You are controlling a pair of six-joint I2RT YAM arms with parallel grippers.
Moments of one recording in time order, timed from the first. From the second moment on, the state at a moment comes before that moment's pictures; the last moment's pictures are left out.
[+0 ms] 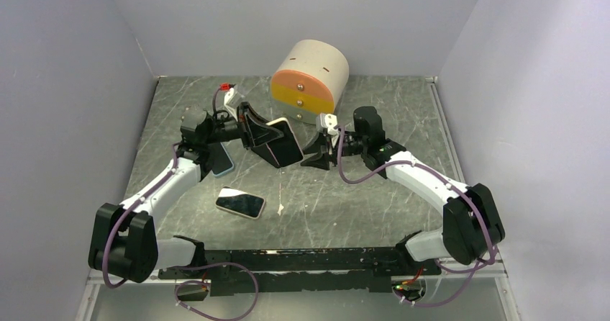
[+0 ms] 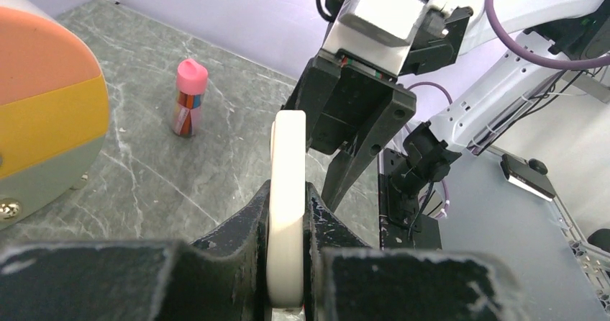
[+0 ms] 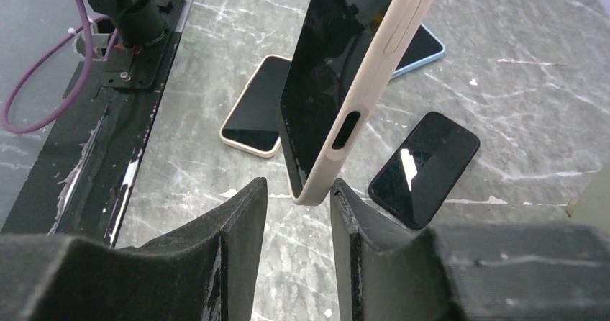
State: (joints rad) left arm -0.29 1.27 0.80 0.66 1.08 -0.52; right arm 0.51 1.36 0.88 0.14 -1.06 -0.35
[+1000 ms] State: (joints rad) left arm -0.29 1.26 0.79 0.78 1.11 -0.59; right arm 0.50 1.39 0.88 0.15 -1.11 -0.33
